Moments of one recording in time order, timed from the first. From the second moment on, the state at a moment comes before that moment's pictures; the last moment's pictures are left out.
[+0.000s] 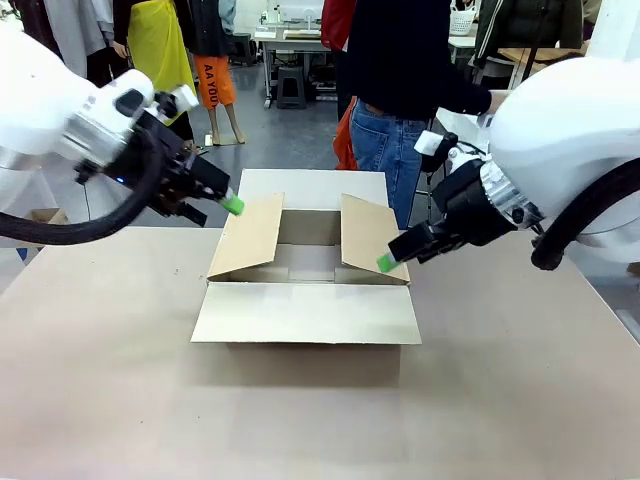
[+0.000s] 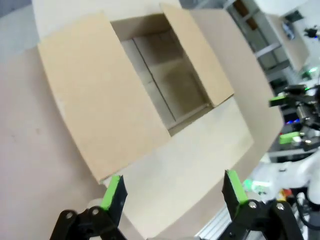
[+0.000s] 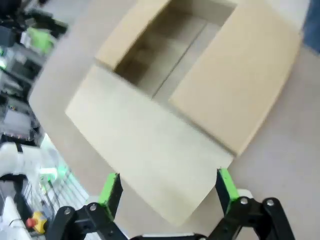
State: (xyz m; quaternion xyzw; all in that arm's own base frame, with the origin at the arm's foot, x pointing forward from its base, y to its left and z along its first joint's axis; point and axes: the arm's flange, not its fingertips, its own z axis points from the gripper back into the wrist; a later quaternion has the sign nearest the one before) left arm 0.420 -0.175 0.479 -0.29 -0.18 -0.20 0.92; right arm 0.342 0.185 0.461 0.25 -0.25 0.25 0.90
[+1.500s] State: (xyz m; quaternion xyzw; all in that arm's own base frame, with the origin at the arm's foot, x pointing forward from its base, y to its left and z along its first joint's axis) left arm 0.521 -0.319 0.420 -0.02 -0.18 -0.09 0.98; right arm 0.363 0.176 0.483 0.26 -0.39 0.20 0.86
